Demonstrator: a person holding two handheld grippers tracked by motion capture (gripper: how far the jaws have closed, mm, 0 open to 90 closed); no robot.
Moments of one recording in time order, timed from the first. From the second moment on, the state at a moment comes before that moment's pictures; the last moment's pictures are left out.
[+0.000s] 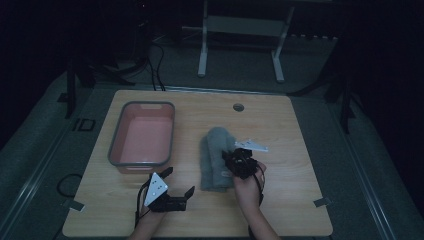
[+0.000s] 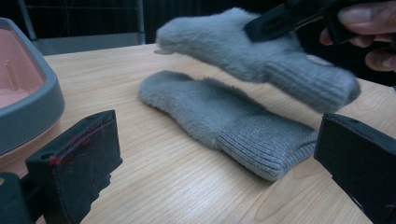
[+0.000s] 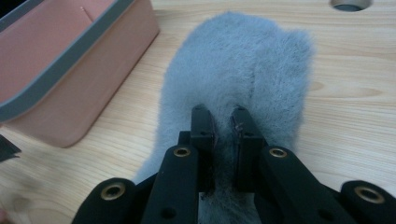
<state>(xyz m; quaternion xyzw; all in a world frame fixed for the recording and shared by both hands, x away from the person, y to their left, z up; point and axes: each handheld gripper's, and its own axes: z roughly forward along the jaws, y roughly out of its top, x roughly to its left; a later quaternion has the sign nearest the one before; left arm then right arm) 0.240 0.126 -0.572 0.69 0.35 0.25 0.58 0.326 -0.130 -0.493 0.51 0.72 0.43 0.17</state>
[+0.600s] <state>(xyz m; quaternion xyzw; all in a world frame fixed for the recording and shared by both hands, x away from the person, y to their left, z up) 0.240 0.124 -0.572 0.69 0.35 0.26 0.58 0.334 -0.105 -0.533 0.53 0.73 0.41 0.14</state>
